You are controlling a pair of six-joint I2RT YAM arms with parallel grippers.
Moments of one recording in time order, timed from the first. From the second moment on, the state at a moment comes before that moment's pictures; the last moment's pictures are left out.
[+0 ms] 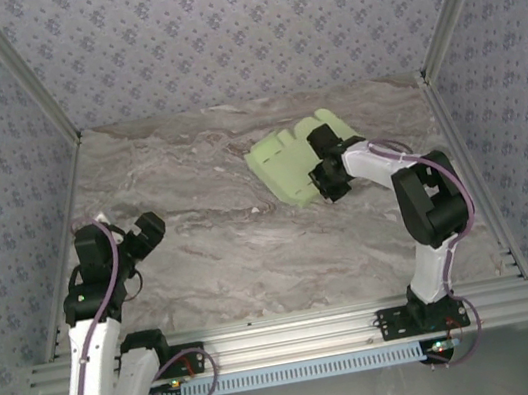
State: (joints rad) left arm -0.03 0.63 0.68 -0.68 0.10 -0.66; right arm 0.39 1.84 1.23 -0.64 -0.02 1.42
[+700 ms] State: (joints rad) left arm -0.15 0.75 0.46 -0.42 0.26 -0.71; right arm 0.58 1.78 1.21 -0.60 -0.07 0.29
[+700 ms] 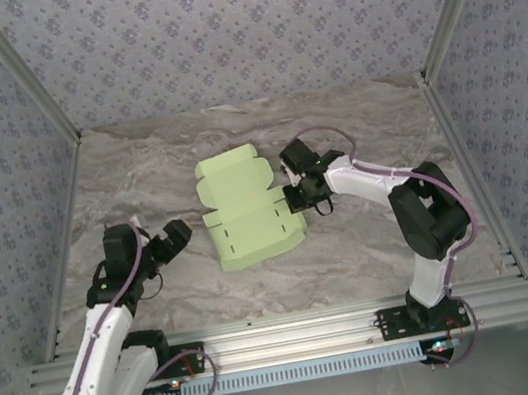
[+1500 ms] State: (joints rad) left arm -0.50 1.30 0.57 -0.18 0.06 -0.67; right arm 0.55 1.79 1.18 -0.55 -0.14 0.24
